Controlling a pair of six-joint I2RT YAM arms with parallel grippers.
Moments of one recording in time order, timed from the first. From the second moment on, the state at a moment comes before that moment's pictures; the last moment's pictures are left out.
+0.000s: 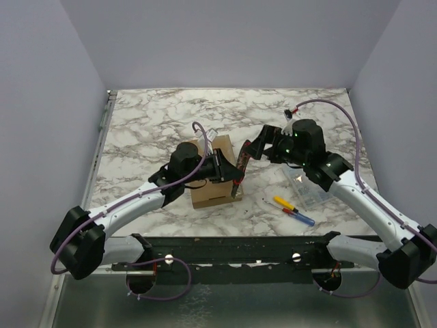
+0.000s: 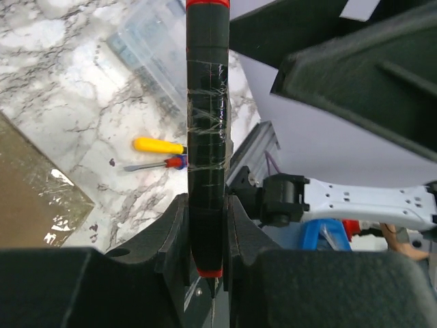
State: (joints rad) left arm -0.75 1.24 0.73 0.24 0.39 -0.92; right arm 0.56 1.18 1.06 -0.37 -0.13 0.66
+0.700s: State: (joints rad) left arm -0.70 1.08 0.72 0.35 0.81 -0.82; right arm 0.56 1.06 0.88 0.10 -0.82 0.62
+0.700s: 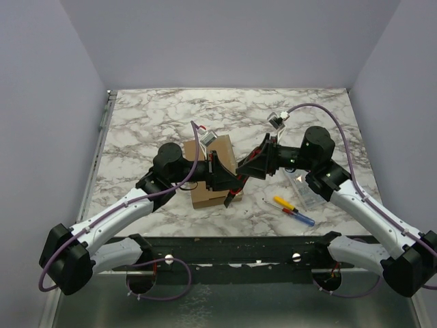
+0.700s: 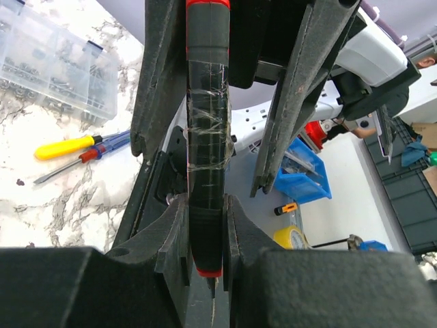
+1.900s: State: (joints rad) left arm -0.65 0.81 0.78 -0.26 0.07 -0.55; right arm 0.57 0.90 0.90 -0.30 0.07 0.57
